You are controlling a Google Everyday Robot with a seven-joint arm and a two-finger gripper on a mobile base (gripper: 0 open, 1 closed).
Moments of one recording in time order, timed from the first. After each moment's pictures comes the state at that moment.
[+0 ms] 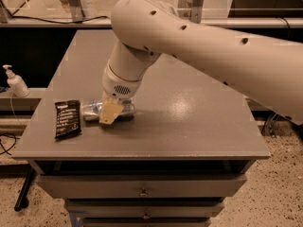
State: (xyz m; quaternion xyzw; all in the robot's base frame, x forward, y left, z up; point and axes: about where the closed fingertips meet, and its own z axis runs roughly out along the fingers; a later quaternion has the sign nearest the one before) arm 0.503 0.114 0.826 -0.72 0.66 0.15 0.17
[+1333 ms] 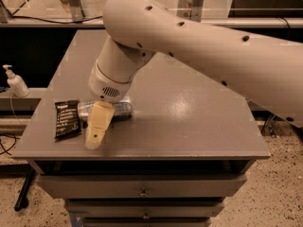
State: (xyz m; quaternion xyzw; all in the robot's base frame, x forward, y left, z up) arm 0.471 0.144 0.845 -0.73 0.62 0.20 0.19
